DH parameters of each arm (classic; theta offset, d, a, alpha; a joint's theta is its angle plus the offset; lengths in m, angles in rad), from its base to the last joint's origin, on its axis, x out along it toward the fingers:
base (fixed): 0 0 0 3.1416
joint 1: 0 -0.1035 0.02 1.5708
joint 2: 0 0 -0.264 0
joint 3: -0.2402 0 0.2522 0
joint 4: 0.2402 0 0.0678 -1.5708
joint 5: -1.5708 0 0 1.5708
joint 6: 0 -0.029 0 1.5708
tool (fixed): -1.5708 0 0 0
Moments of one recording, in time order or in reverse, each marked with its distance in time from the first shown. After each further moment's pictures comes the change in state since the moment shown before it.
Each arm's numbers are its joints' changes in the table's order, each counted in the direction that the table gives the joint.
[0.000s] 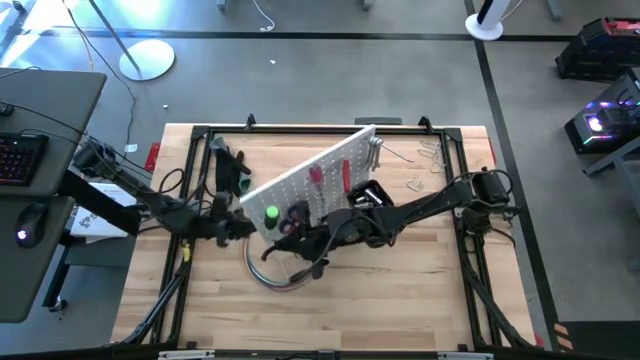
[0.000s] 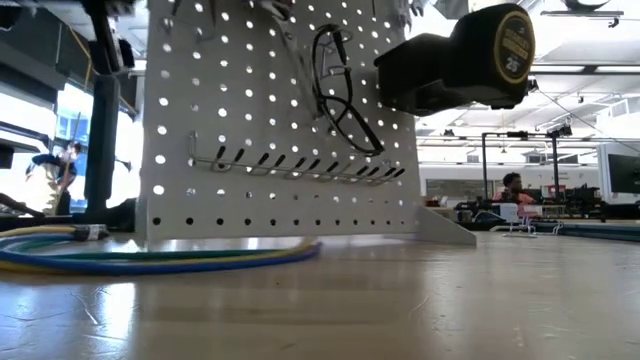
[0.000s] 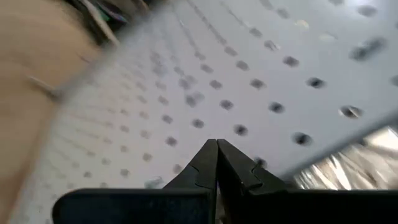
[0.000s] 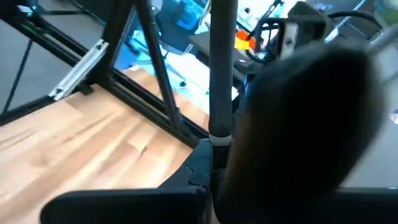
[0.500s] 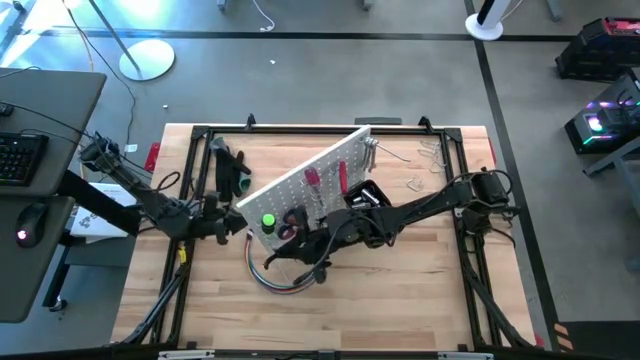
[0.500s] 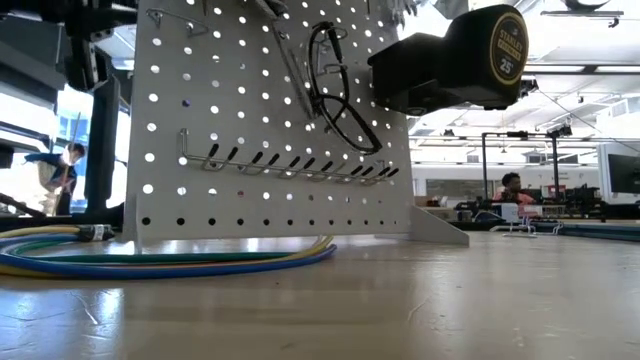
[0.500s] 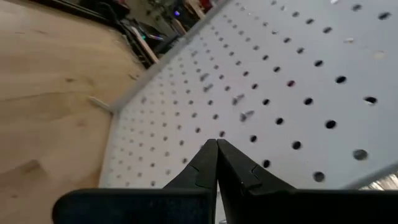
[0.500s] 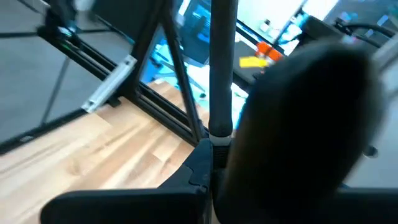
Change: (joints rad) left arm 0.117 -0.097 -0.002 0.226 -0.228 -0.012; right arm -0.003 0.005 0.000 -0.007 -0.099 -0.026
